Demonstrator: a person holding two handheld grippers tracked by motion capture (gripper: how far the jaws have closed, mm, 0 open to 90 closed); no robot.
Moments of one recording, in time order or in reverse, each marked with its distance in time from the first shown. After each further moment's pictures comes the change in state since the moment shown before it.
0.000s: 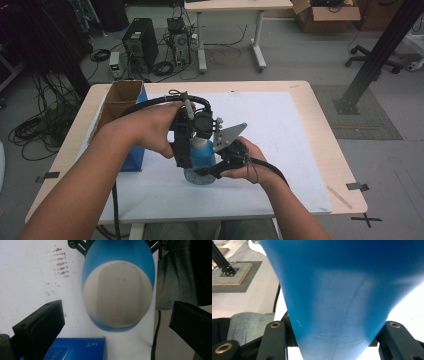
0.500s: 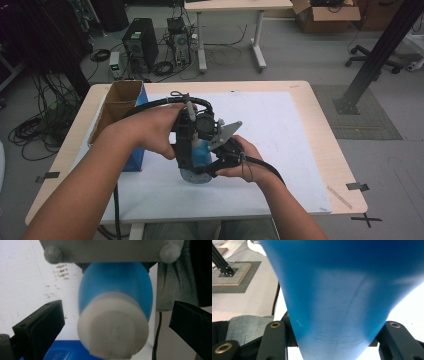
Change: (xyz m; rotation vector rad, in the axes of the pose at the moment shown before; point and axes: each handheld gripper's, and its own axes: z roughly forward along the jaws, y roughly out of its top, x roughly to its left) left arm -0.002 0.003 0.003 -0.007 0.005 0.002; right arm -0.001 0.010 0.006 0.006 -0.005 -0.002
